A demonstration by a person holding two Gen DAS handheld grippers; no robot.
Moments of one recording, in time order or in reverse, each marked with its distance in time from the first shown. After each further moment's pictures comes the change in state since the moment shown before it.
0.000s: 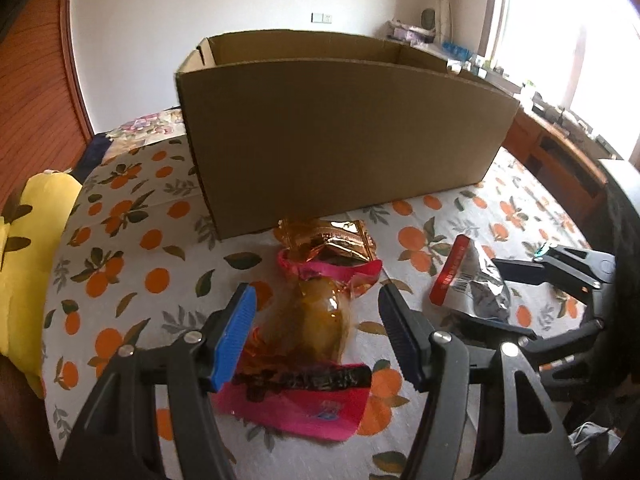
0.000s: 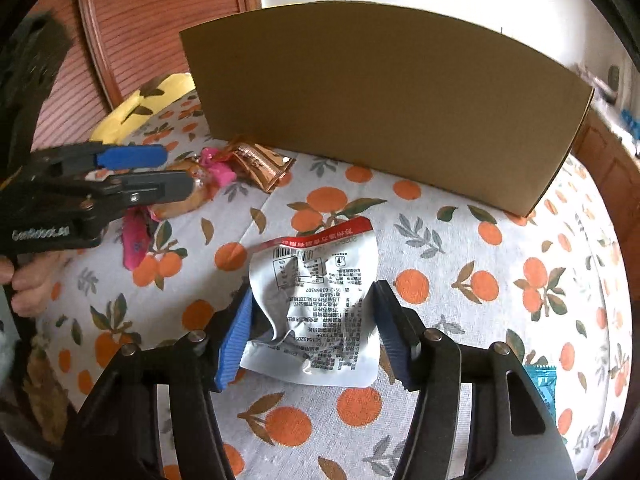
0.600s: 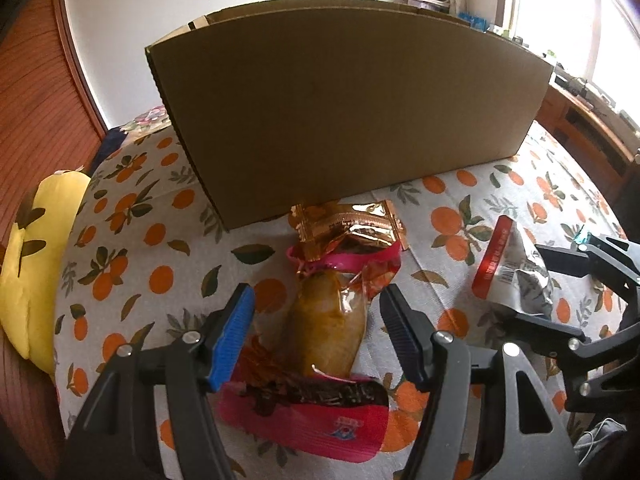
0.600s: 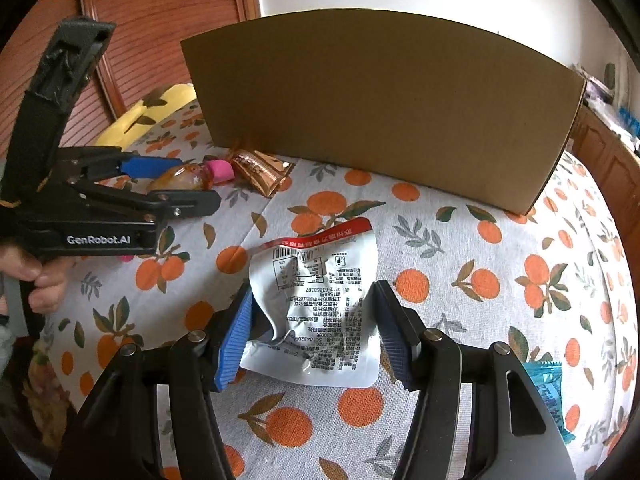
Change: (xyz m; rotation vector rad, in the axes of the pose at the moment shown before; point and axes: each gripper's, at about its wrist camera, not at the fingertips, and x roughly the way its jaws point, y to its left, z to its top) left arm 0.025 0.001 0.004 0.030 0.080 0.110; right arm -0.004 -0.006 -0.006 0.031 -0.039 0.032
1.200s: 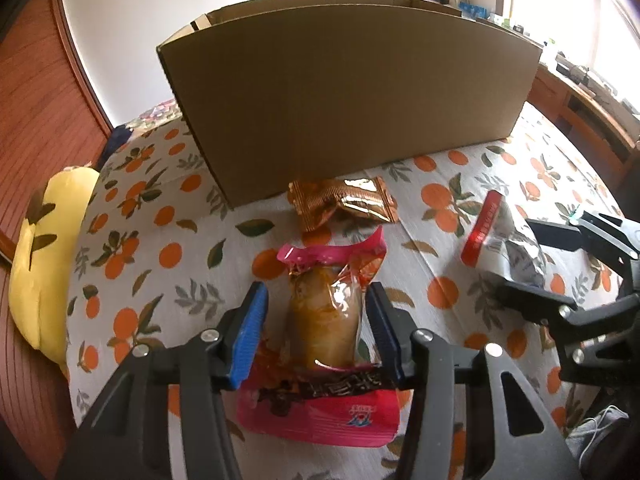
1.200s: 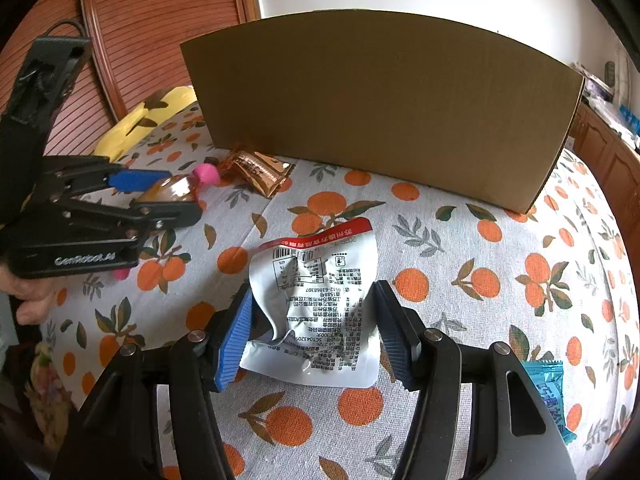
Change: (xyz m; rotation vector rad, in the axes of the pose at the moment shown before) left arm -0.018 -0.011 -0.018 0.015 0.027 0.020; right arm -0.002 -0.002 -0.001 0.006 -0.003 0.006
